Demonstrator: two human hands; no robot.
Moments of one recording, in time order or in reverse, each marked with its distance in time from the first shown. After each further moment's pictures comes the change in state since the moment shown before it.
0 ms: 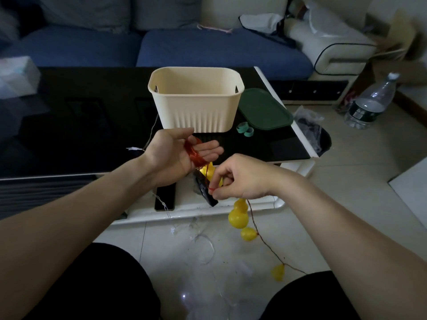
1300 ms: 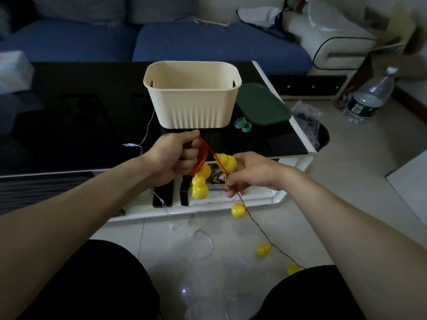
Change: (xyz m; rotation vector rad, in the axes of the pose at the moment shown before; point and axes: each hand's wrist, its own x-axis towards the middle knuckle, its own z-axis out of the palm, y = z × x) left_hand 0.003 -0.008 -0.003 0.440 0.050 0.017; right_hand 0.011 0.050 -0.002 0.408 0.021 0.210
